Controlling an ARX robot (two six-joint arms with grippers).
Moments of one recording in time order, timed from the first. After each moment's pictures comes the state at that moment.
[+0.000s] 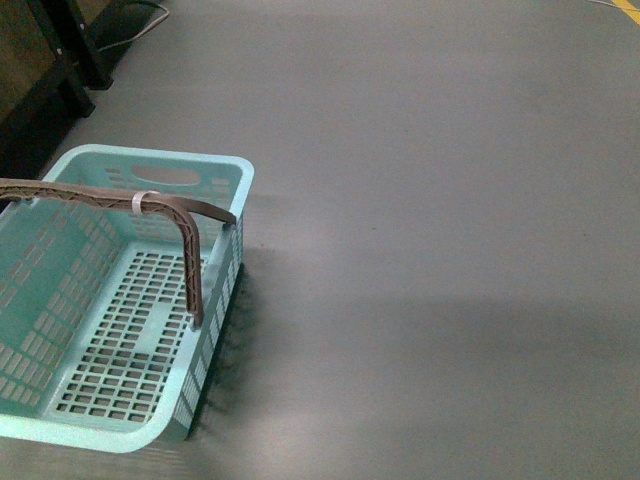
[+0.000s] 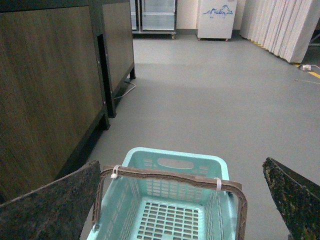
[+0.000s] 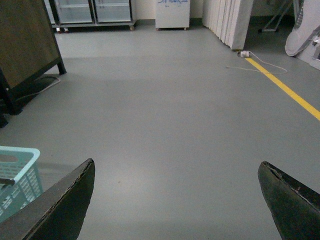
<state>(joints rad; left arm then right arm) 0.00 0.01 0.02 0.00 0.00 -0.01 0.00 0.00 0.02 0.00 0.00 0.00</state>
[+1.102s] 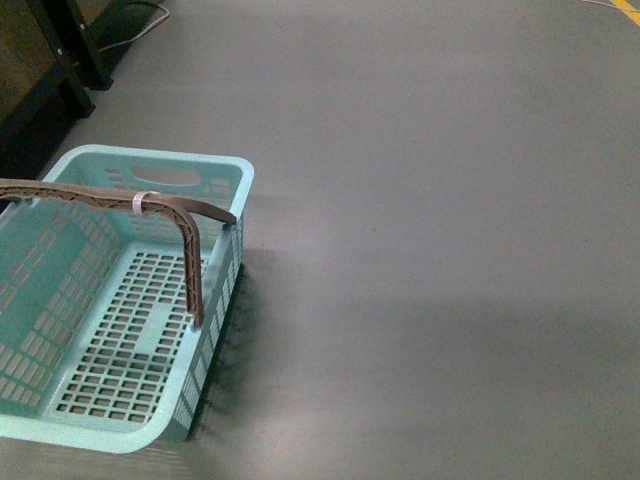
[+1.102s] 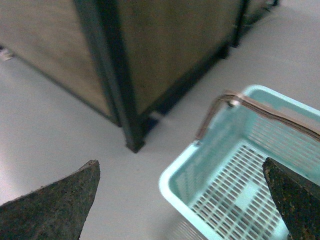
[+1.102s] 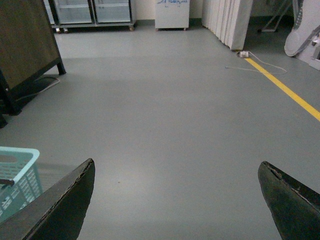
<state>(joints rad) -0.18 0.31 0.10 -0.23 -0.76 -0.33 0.00 0.00 0.02 0.00 0.00 0.00</state>
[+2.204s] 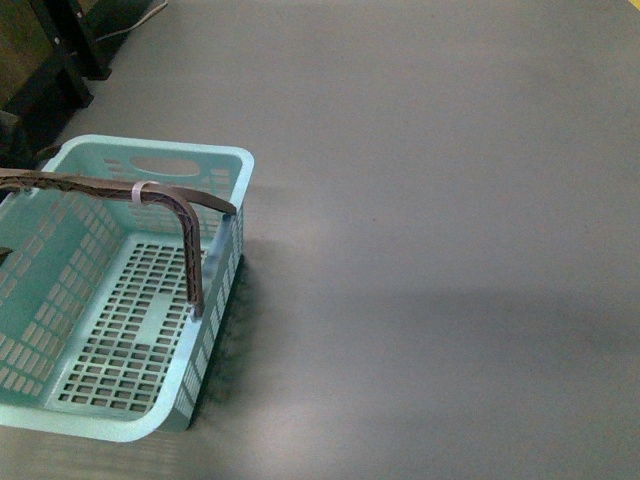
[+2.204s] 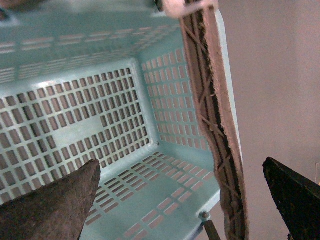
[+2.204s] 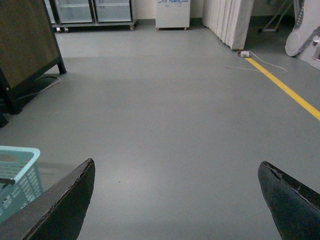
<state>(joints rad) 0.05 2.01 0.69 0.63 -0.05 -1.21 0.00 0.00 0.02 0.00 0.00 0.00</state>
